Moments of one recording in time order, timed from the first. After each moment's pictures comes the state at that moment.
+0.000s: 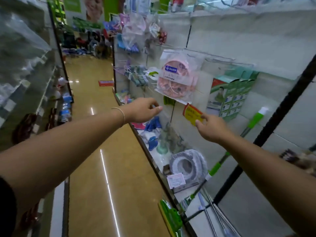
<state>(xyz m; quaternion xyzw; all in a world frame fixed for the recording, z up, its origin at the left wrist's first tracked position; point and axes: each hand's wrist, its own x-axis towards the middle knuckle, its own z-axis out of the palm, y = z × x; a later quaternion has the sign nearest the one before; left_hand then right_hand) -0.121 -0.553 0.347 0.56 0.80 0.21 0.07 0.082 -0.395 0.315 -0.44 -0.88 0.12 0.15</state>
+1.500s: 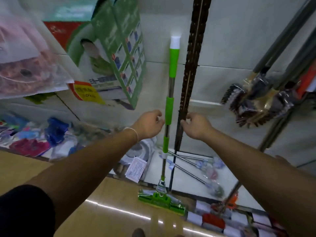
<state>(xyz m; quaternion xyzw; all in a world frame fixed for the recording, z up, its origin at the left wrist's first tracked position) -0.005 -0.069 0.113 0.78 0.56 0.11 0.26 0.191 -0.093 0.090 -0.74 -0.59 0.27 0.15</state>
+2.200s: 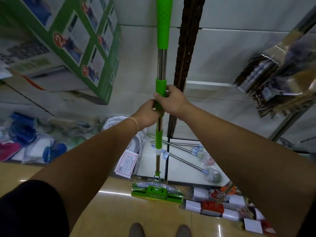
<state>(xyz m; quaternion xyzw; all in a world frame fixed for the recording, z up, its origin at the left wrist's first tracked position) 0.032 0.032 -0.009 0.68 0.56 0.13 0.46 0.157 0.019 0.018 -0.70 -0.49 0.41 0.31</state>
